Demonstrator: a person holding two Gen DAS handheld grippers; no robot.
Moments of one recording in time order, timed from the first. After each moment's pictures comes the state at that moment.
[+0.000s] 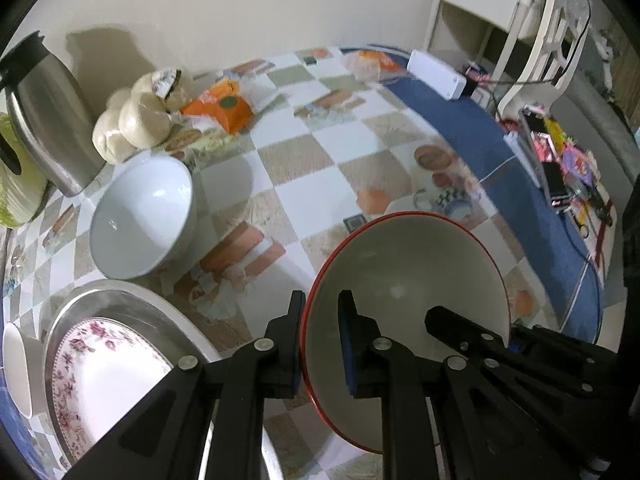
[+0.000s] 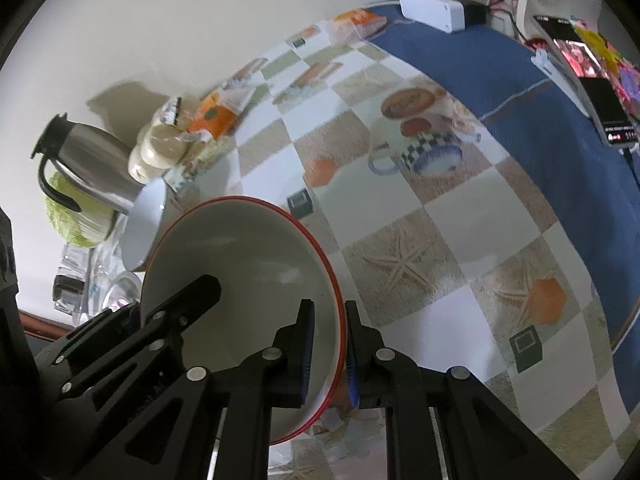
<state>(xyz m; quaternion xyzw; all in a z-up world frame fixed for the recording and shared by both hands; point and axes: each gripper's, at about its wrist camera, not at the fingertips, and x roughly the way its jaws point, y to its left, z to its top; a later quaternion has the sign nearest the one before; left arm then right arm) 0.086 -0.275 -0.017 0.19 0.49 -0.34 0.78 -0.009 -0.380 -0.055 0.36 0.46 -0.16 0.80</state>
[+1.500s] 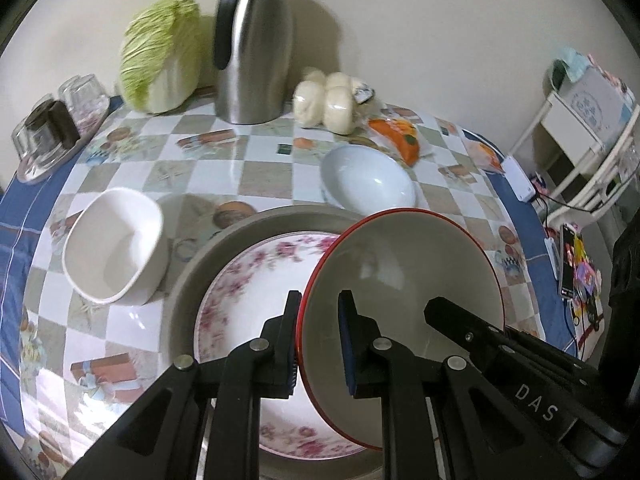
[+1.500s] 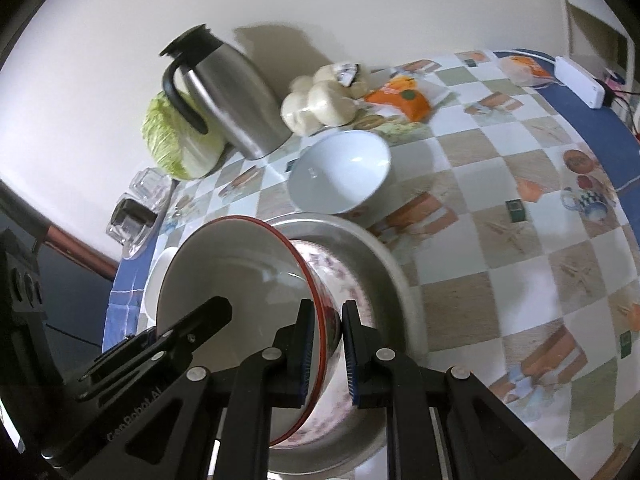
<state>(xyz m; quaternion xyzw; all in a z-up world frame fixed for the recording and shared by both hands) 0.118 -0.070 0.018 0.01 0.50 -0.22 0.84 0.052 -0.224 0.002 0.27 0.45 -0.03 0.85</state>
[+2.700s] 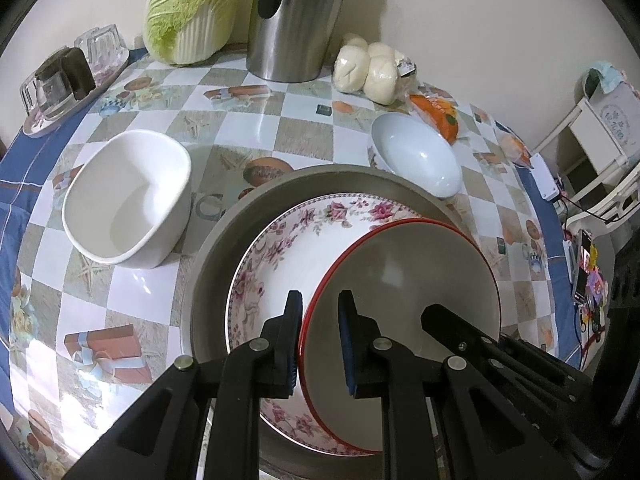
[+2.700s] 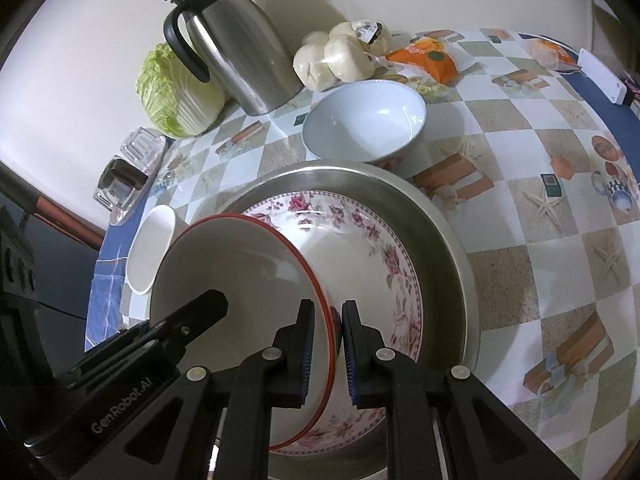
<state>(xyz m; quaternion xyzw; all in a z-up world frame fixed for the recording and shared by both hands) 0.133 -0.049 -0.018 -0.01 0.55 -0.19 0.81 0.071 -0.198 -0.031 0.25 0.51 -0.02 0.83</state>
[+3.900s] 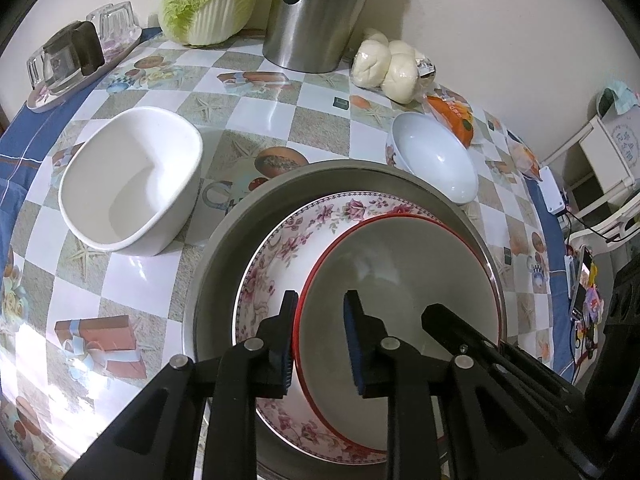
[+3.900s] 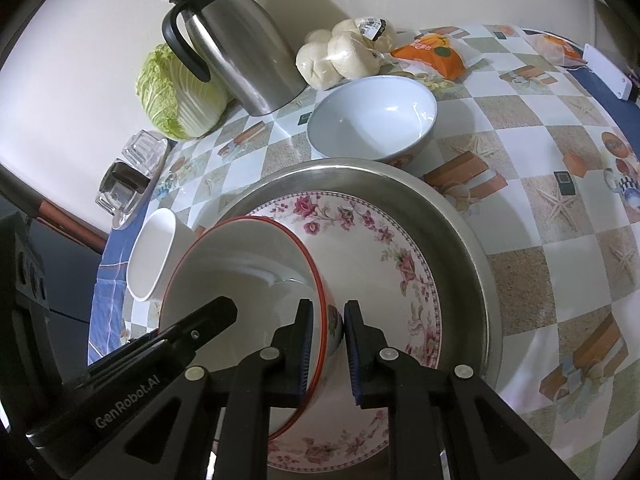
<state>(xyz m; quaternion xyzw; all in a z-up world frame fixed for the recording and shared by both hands) 0.141 -0.042 -0.027 -0.04 0.57 -0.18 0.80 0.078 -0.194 -0.036 0.26 0.50 -0.02 0.83</state>
